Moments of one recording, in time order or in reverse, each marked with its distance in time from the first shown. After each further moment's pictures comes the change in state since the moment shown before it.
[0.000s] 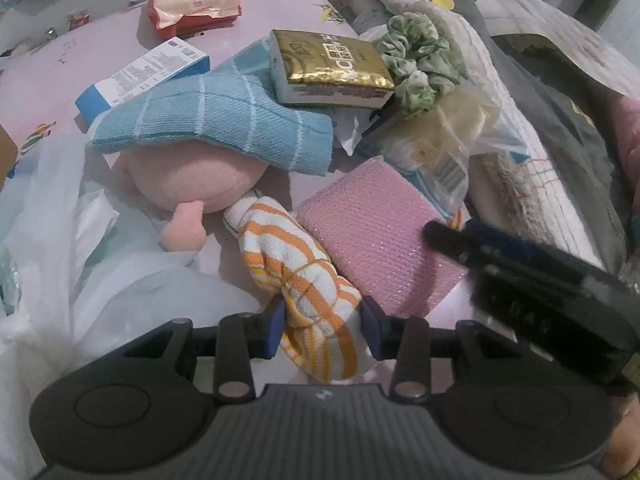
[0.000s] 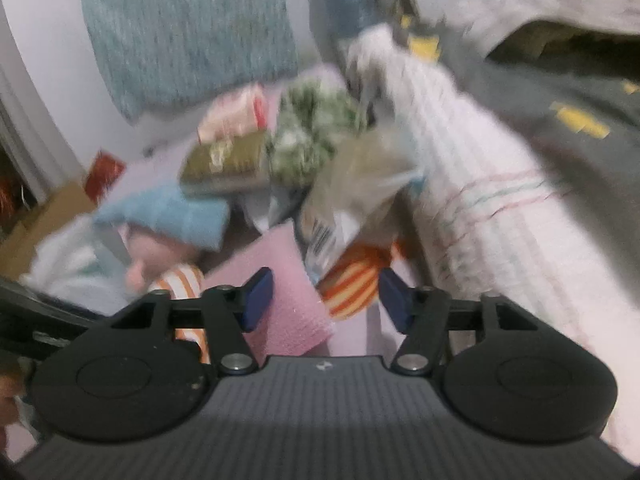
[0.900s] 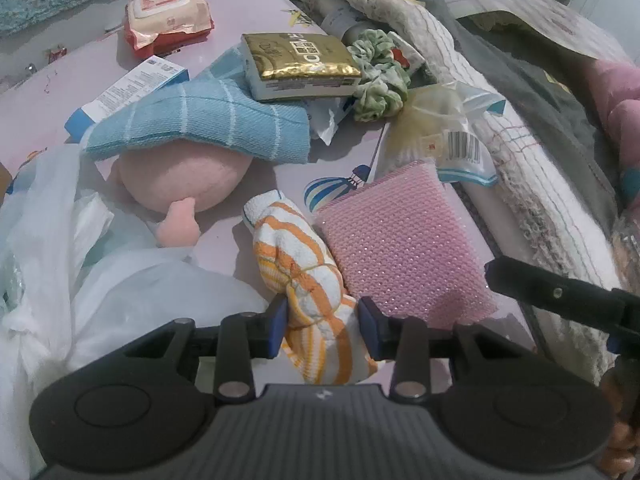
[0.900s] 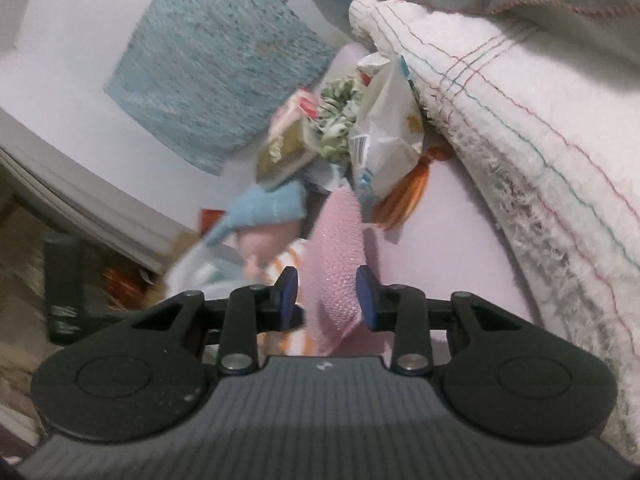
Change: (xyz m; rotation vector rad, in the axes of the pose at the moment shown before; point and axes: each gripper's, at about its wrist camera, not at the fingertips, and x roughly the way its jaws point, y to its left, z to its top) left arm -0.008 -0.006 -0.015 0.116 -0.032 0.005; right arm -0.052 -0.057 -0.049 0.424 -0.022 0.399
